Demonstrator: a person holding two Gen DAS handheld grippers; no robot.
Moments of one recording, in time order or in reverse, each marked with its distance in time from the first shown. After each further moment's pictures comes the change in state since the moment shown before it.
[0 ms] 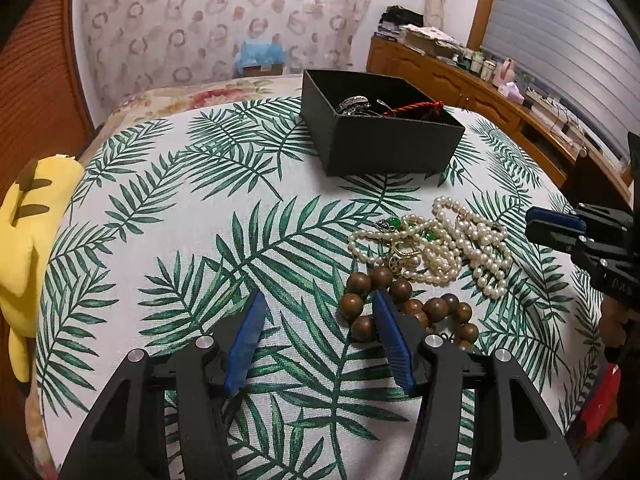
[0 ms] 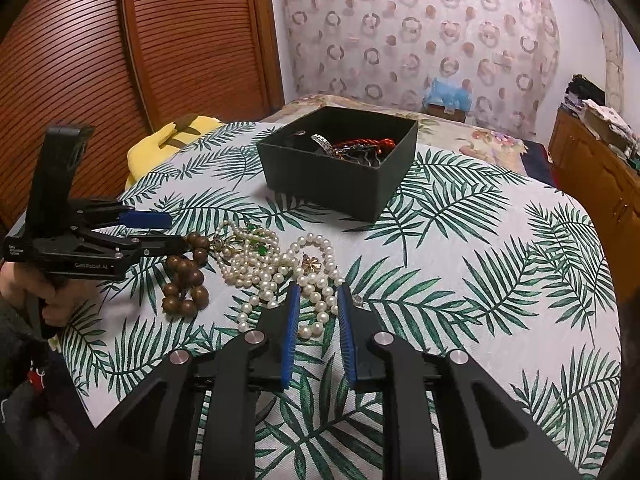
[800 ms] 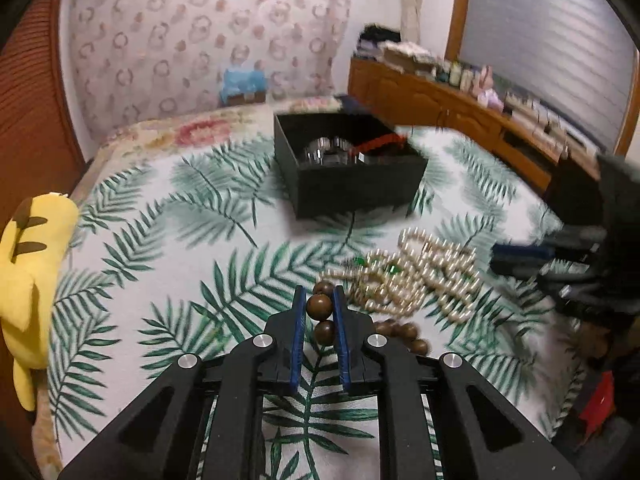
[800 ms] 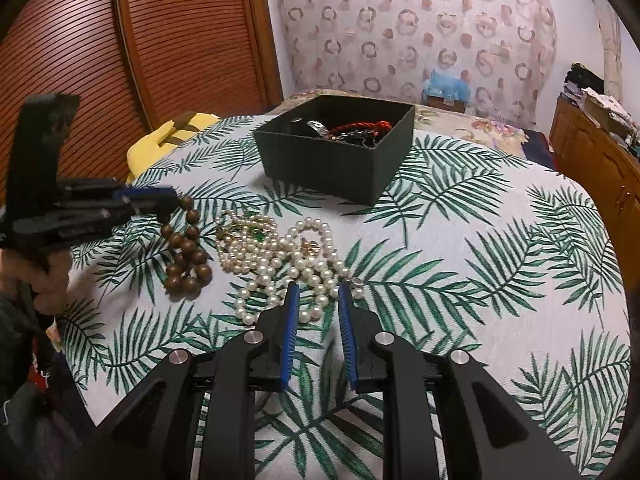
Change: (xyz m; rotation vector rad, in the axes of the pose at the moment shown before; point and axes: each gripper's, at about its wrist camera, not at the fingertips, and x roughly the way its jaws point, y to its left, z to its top) left arm -0.029 -0.019 0.014 0.052 -0.112 -0.028; right arm 0.004 -0.001 -0.010 0.023 0.016 0.021
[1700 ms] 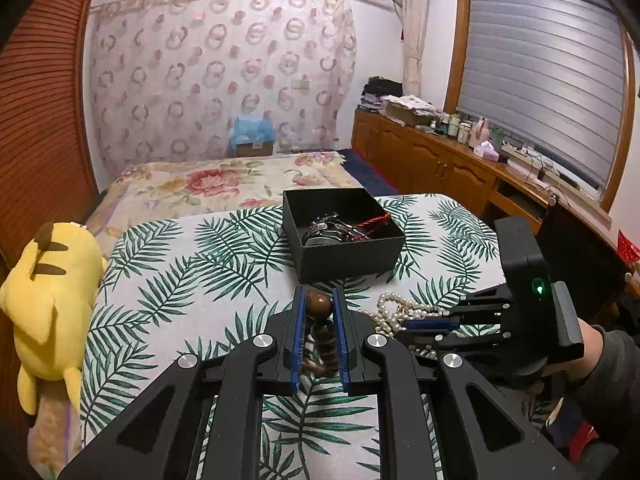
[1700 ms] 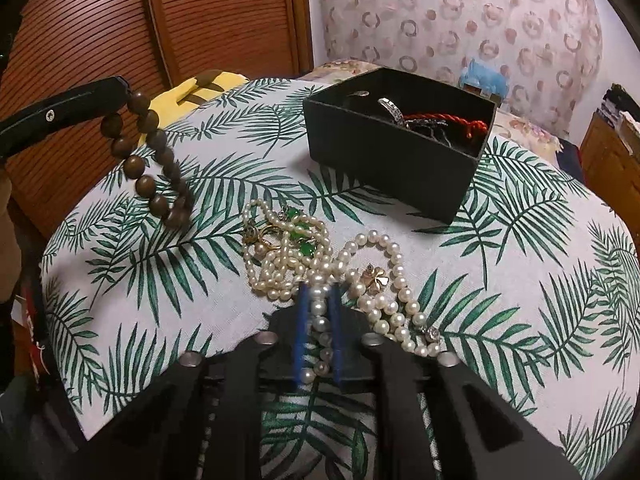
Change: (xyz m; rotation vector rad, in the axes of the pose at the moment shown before) left arm -0.059 -0.006 0.020 -0.018 -0.169 0.012; right arm 0.048 0.030 0.029 -0.109 0.127 0.050
